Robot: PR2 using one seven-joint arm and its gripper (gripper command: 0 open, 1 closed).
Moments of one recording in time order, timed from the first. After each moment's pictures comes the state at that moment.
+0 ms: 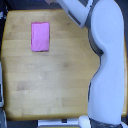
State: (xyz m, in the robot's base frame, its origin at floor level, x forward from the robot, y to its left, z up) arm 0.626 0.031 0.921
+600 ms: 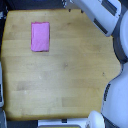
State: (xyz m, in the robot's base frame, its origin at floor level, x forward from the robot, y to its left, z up) arm 0.591 -0.119 0.925
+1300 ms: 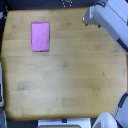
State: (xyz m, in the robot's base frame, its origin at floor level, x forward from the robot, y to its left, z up) arm 0.527 -0.231 0.929
